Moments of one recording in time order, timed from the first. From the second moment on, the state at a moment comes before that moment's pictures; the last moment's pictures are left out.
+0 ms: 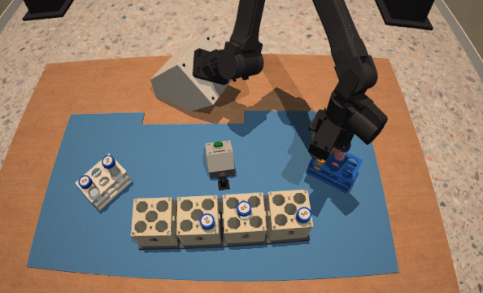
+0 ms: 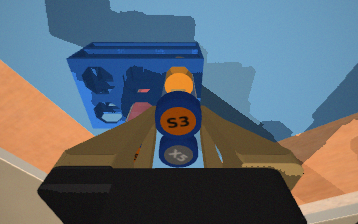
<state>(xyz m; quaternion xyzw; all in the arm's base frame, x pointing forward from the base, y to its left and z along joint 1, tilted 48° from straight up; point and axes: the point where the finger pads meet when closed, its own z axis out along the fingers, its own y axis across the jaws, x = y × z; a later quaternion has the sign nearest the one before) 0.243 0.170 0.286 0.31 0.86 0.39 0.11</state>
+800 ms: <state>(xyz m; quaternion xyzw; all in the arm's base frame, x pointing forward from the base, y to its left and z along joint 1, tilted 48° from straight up) 0.214 0.124 0.340 0.32 0.86 0.39 0.11</state>
